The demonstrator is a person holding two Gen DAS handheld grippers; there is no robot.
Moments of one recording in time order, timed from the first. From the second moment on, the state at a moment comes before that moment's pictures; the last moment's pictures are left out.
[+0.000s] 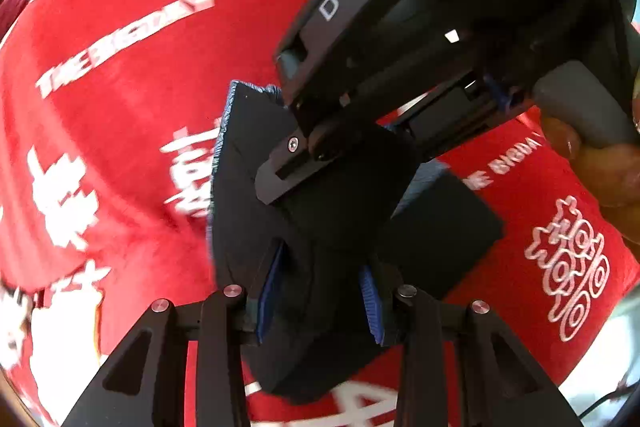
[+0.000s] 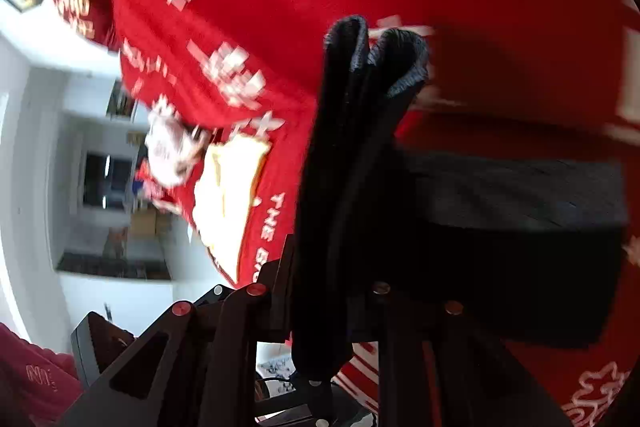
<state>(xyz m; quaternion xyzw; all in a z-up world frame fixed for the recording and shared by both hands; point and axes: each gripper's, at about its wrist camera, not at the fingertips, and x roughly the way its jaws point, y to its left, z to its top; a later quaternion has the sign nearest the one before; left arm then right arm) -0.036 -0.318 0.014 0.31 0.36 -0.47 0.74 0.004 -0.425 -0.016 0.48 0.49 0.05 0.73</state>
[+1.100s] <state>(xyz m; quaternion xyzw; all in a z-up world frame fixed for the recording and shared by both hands) -0.001 -0.351 -0.094 0.27 0.58 -0.32 0.70 -0.121 -0.512 -0.120 0.53 0.50 0.00 0.69</state>
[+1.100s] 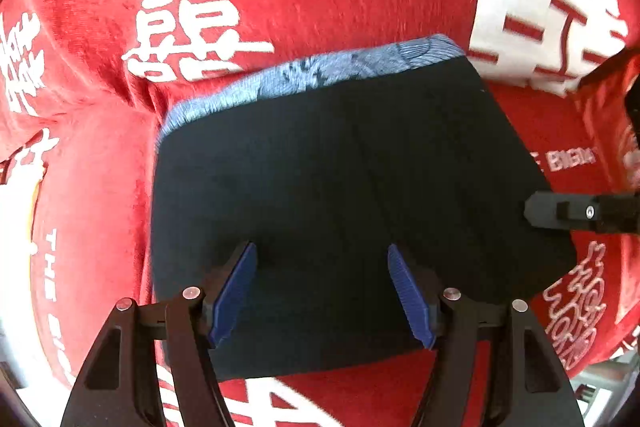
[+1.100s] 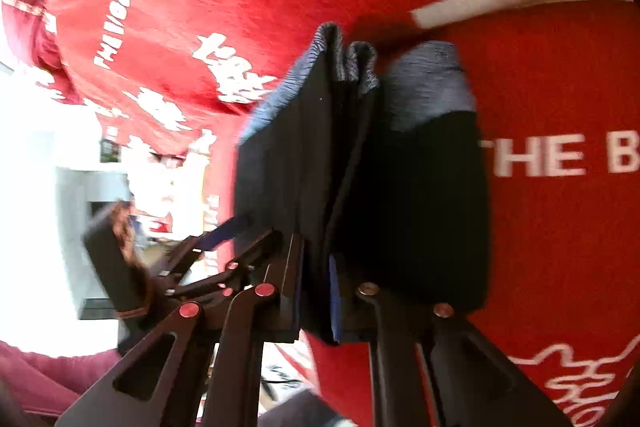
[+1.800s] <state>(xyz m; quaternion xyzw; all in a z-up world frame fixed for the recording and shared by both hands) -0.004 -0.364 -0.103 0.30 0.59 -0.28 0.69 -0.141 -0.514 -0.143 0.55 0.52 -0.04 0.65</state>
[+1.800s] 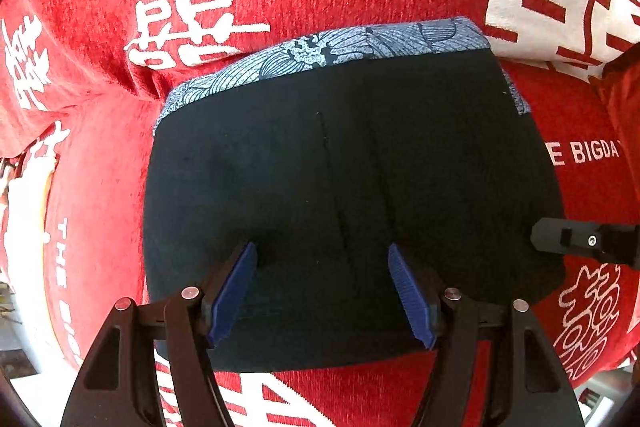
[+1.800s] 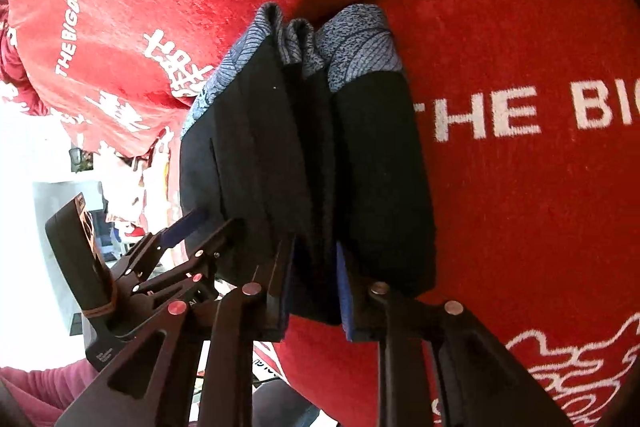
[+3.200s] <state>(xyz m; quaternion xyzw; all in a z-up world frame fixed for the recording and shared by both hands) 0.018 -0.342 -0.106 0.27 0.62 -0.26 0.69 -0.129 -0.499 -0.118 0.47 0.56 -0.09 0.67</state>
